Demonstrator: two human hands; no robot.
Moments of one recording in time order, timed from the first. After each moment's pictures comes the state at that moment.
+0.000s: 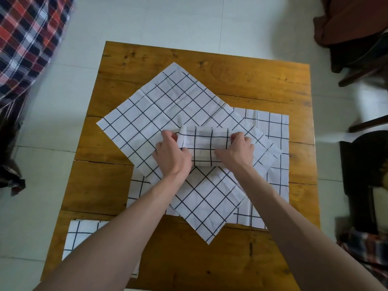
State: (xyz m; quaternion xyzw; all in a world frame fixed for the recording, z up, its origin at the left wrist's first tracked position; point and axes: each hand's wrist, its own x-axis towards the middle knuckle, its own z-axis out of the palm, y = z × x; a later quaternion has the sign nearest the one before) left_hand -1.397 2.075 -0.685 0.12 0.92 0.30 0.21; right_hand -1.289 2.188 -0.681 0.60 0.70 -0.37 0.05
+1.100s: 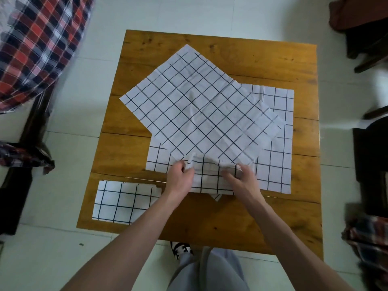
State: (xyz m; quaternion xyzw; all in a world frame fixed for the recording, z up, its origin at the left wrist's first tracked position) left_hand -1.326 1.950 -0.676 0.07 0.81 0.36 0.46; right_hand -1.170 2.067 -0.672 0.48 0.65 -0.58 -0.02
